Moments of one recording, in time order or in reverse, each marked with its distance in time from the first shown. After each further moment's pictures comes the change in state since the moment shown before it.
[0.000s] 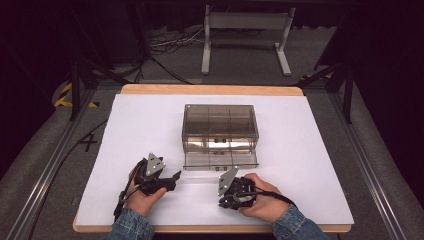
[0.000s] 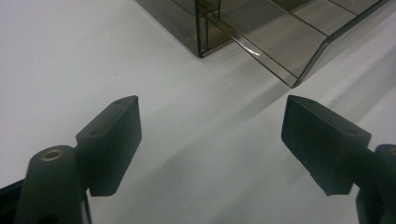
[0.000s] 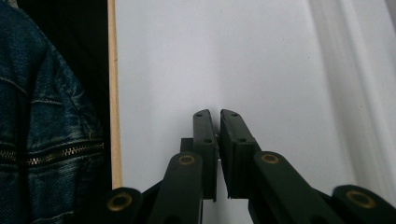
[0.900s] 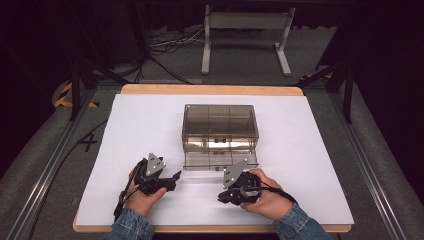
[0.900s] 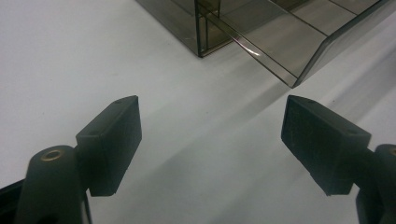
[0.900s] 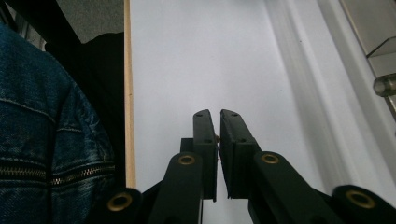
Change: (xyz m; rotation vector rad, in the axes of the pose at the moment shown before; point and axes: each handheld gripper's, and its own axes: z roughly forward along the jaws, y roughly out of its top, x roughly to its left) left arm 0.000 0.000 0.000 0.000 0.001 0.000; right arm -0.002 0.002 -0.026 -0.127 0.004 0.025
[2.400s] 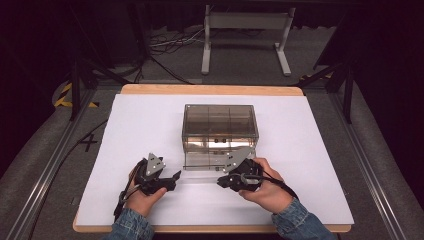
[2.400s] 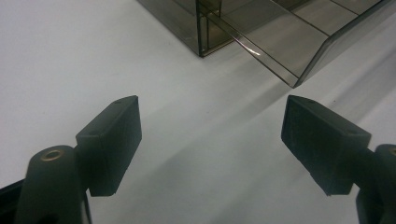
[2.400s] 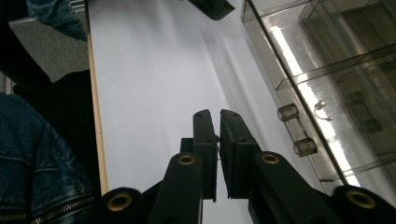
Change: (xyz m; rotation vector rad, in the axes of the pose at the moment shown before) left arm 0.000 0.000 0.000 0.001 0.004 0.002; right arm -0.011 0.020 -0.026 -0.059 -0.126 0.077
